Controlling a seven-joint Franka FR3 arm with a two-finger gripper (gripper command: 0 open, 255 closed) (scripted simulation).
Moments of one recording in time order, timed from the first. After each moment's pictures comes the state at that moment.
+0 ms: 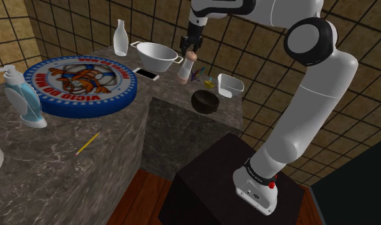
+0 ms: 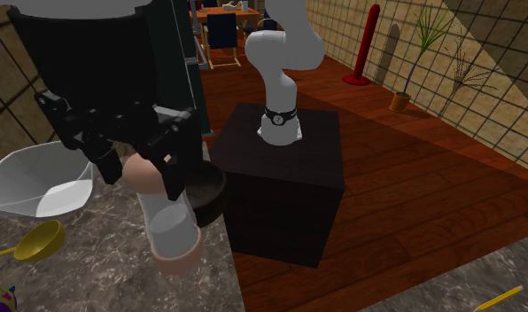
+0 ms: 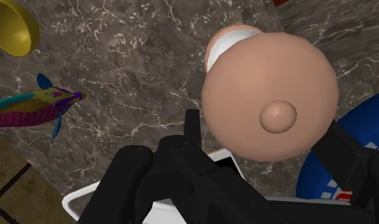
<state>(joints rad) -0.07 0.19 -0.02 -1.60 -0.06 1.84 -0.03</state>
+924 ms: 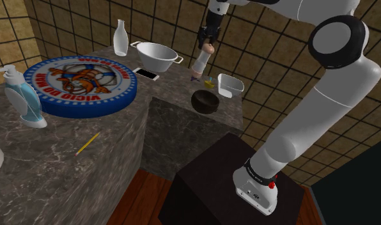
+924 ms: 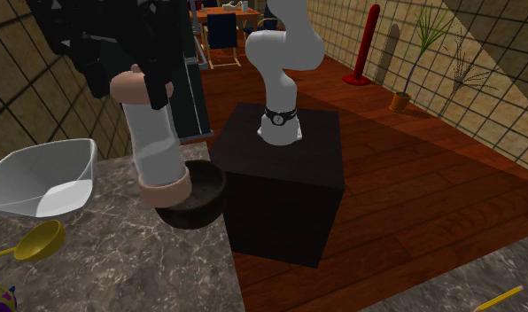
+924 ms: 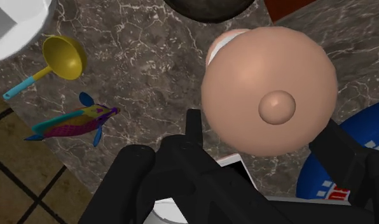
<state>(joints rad) -0.11 0.00 -0.05 -1.67 -0.06 1.72 -0.11</state>
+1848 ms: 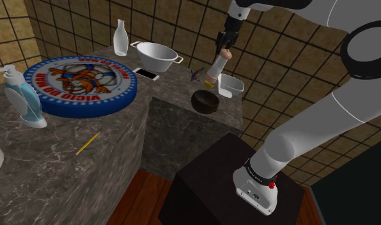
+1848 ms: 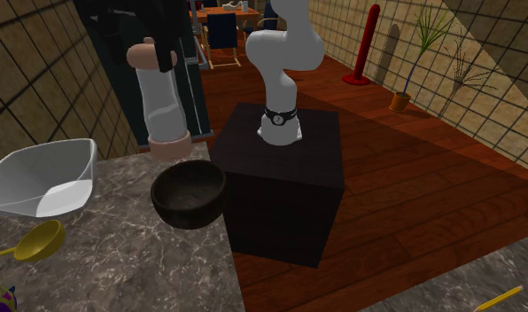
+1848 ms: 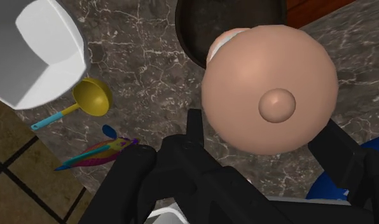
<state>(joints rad) -0.15 -0.24 -0.10 -1.91 -0.08 1.74 -0.20</state>
